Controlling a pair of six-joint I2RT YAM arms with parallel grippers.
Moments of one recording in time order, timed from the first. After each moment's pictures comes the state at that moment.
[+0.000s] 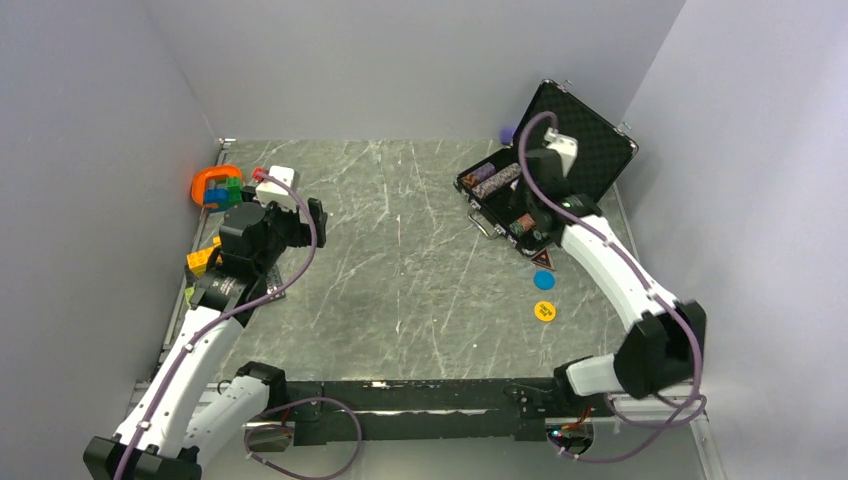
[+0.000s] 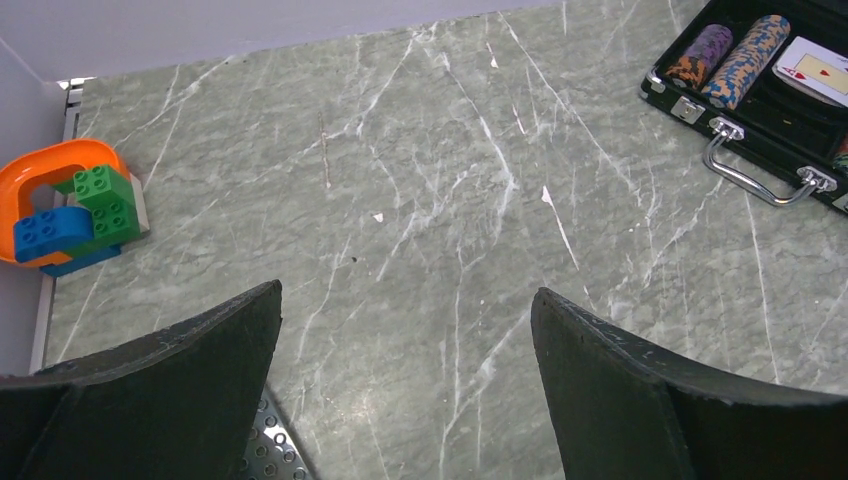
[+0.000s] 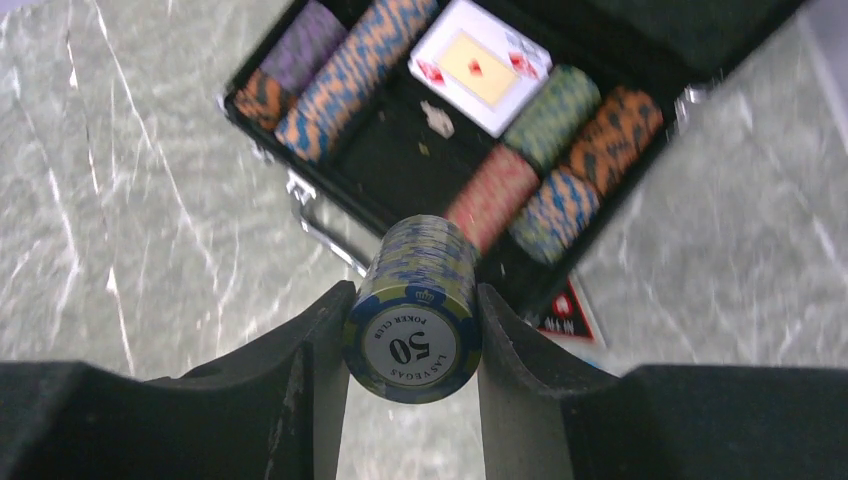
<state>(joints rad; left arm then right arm) -0.27 0.82 0.84 -0.25 -0.06 -0.02 0.29 1.31 1.15 -0.50 0.38 0.47</state>
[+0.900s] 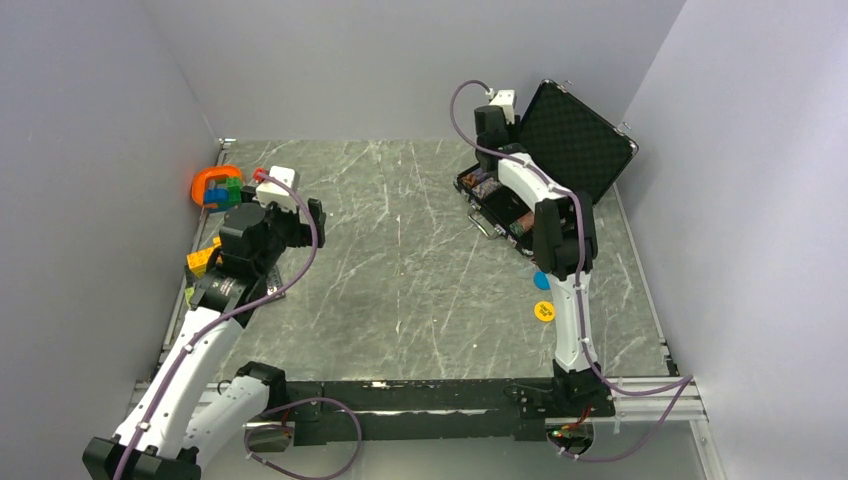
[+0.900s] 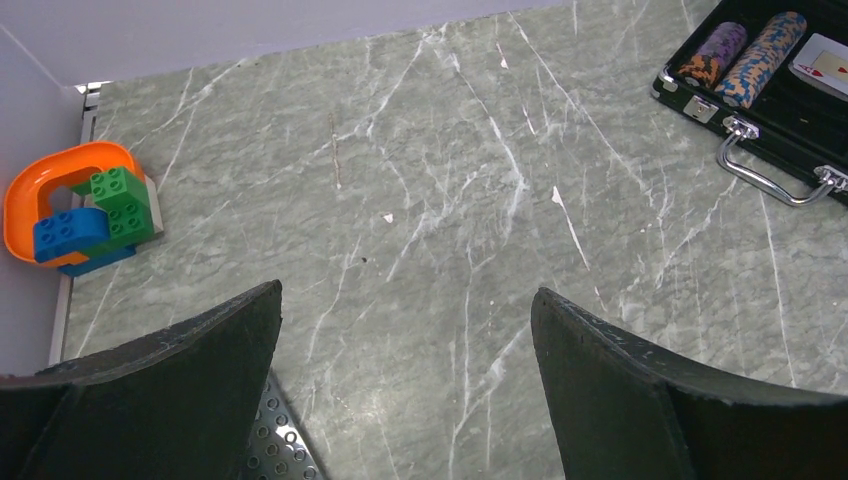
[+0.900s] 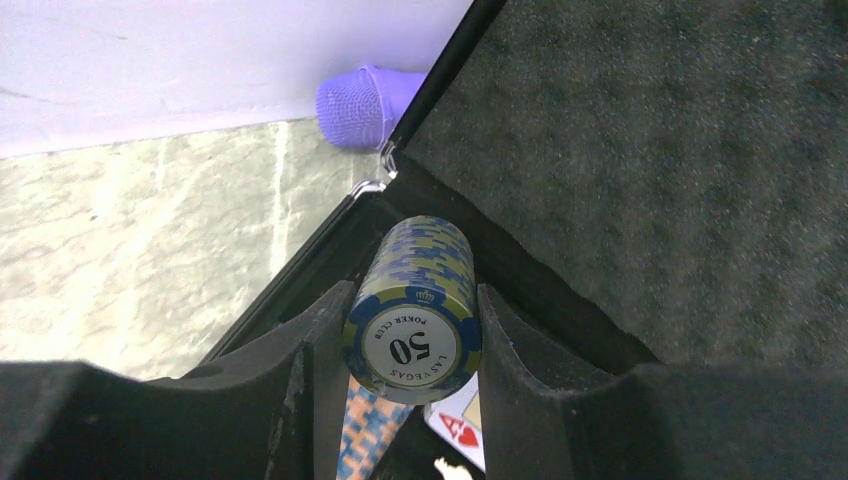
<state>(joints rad) -0.28 0.82 0.84 -0.25 -0.08 -0.01 0.30 2.28 1.91 -0.14 0.67 0.04</state>
